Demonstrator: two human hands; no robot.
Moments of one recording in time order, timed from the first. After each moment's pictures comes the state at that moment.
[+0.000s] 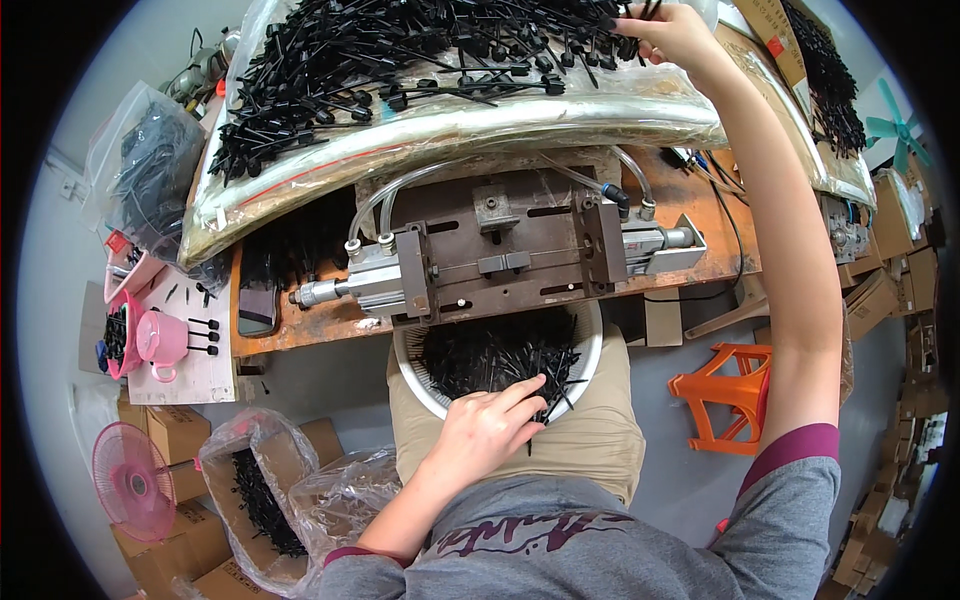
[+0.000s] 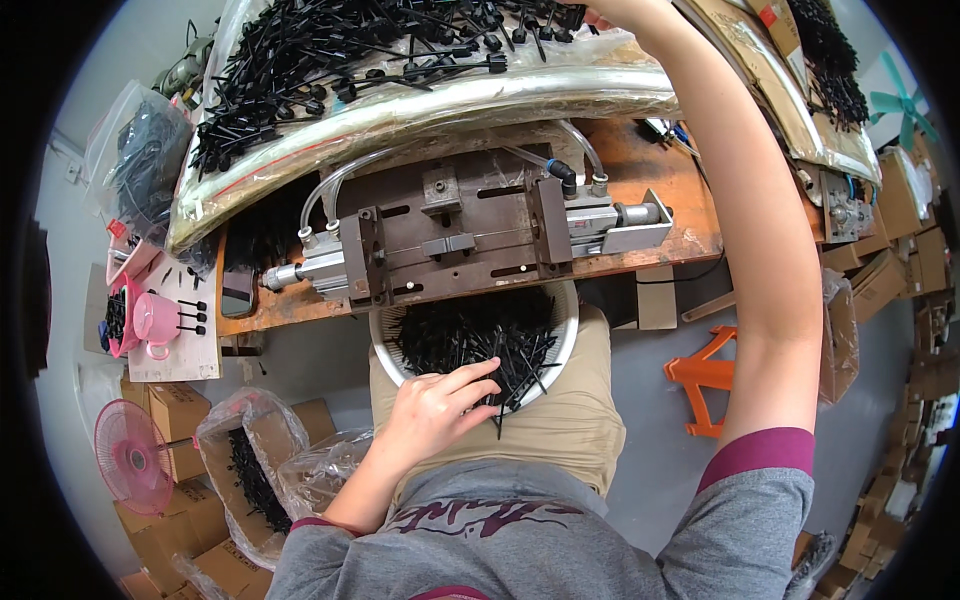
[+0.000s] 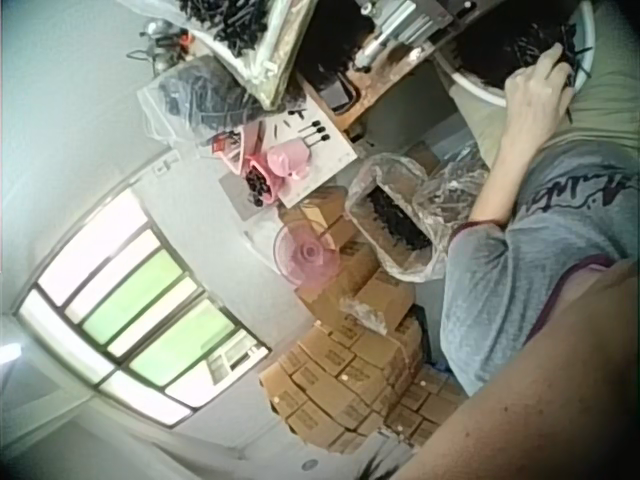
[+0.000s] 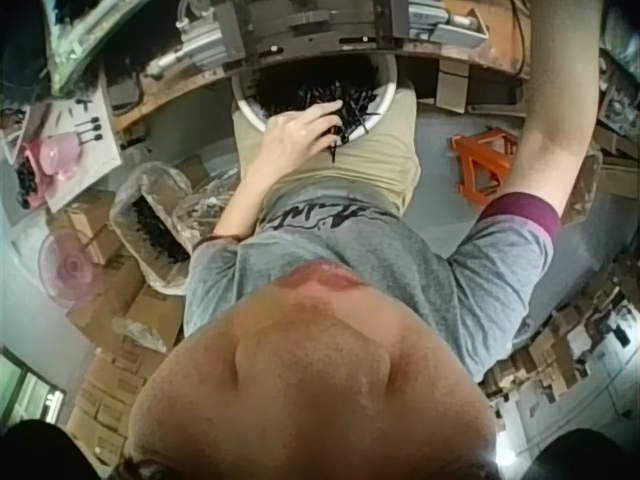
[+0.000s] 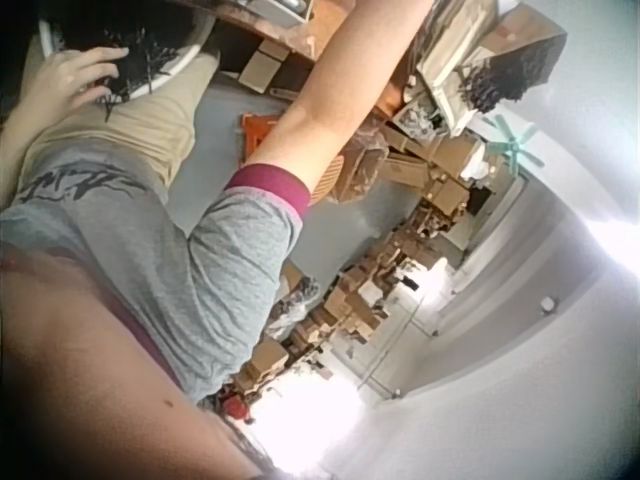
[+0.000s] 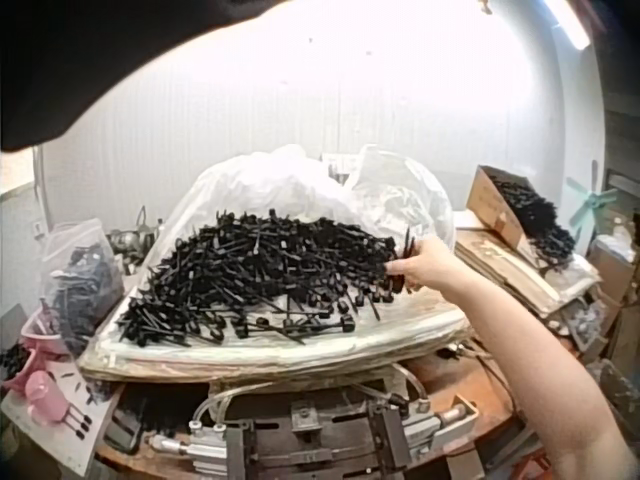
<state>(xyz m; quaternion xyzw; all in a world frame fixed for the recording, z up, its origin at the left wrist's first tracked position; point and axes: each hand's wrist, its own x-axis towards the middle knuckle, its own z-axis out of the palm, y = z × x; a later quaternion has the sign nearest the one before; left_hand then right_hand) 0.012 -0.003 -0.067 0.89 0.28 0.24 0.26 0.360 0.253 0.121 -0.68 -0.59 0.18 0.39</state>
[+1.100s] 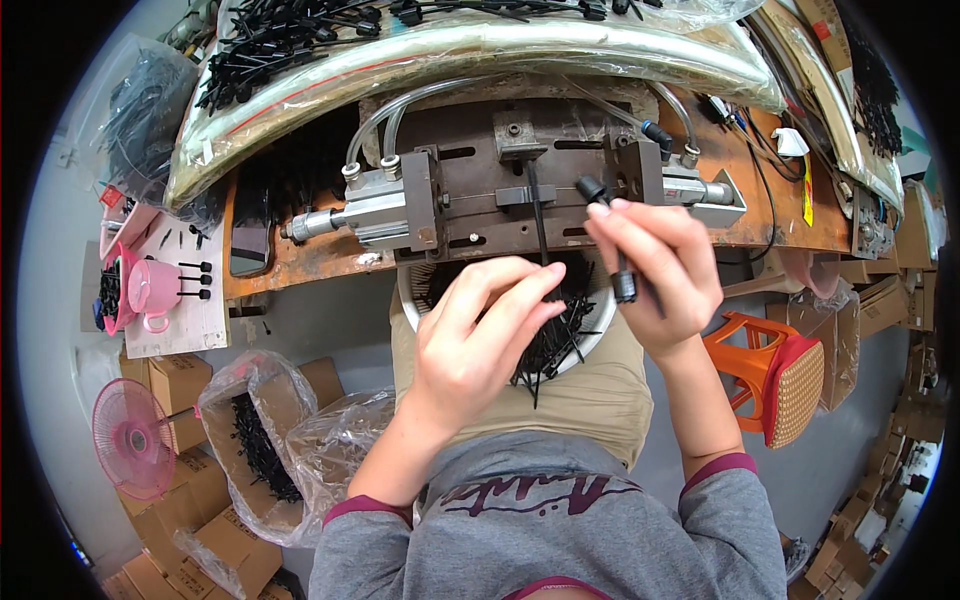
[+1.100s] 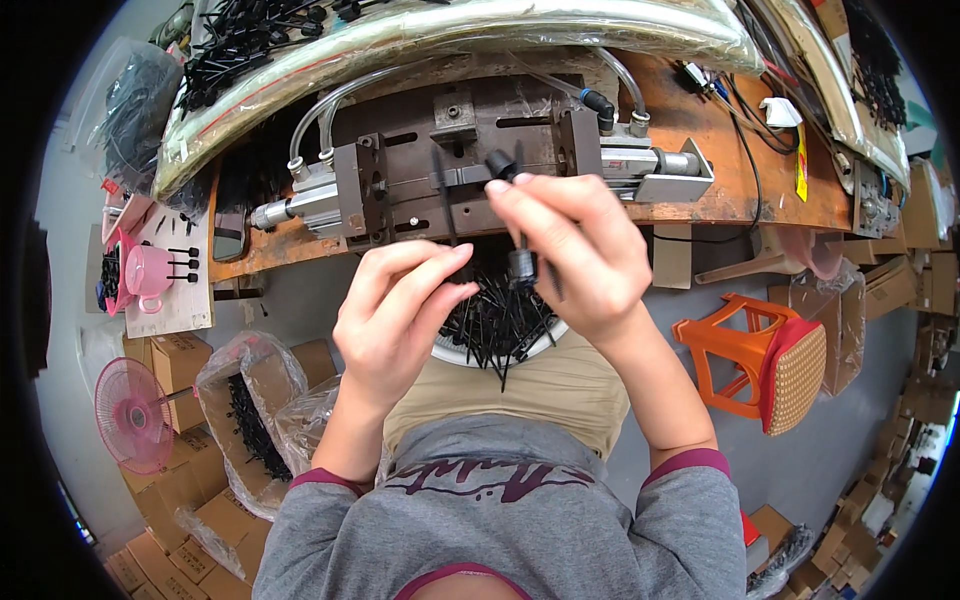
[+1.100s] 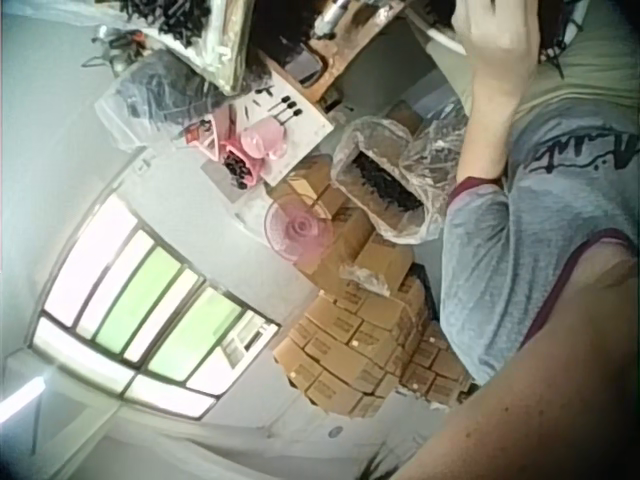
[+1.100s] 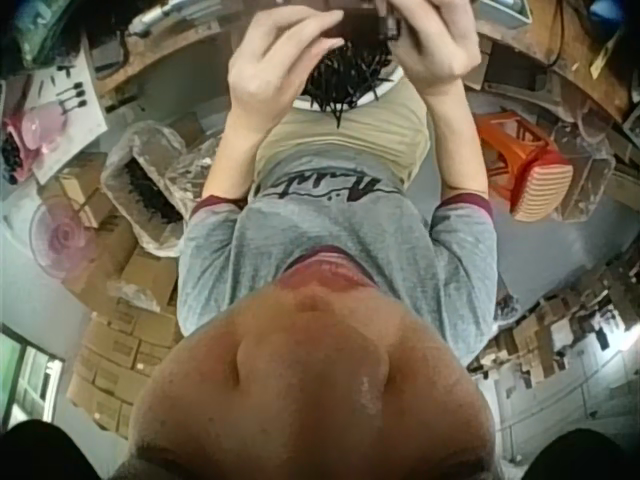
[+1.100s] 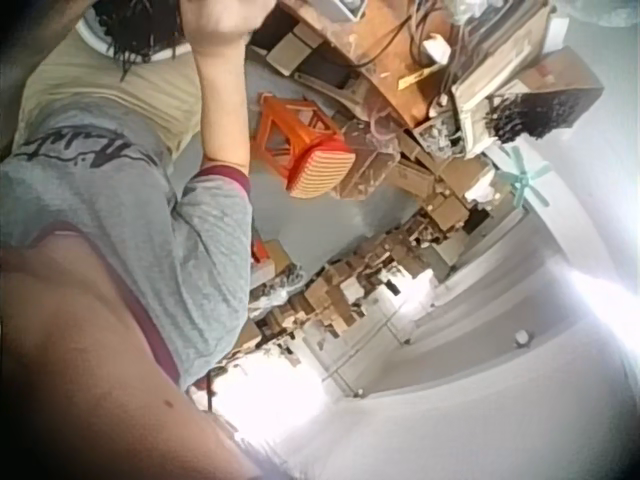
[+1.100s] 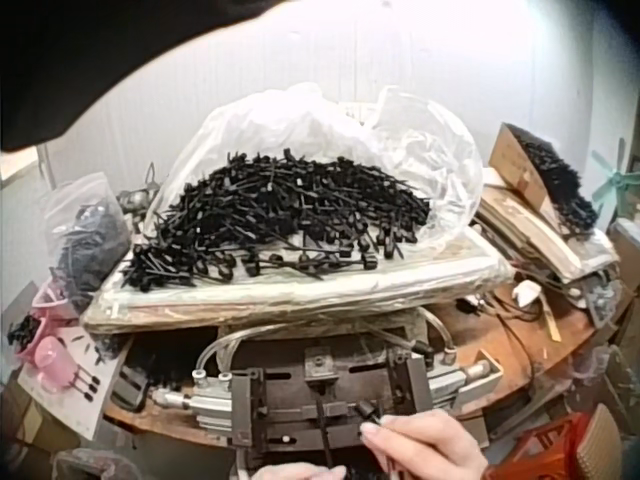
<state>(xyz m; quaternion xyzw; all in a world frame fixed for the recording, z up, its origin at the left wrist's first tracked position) 0.024 0.032 -0.018 0.79 0.33 0.48 0.18 0.219 0.045 -0.019 -0.38 -0.75 -0.12 0.53</state>
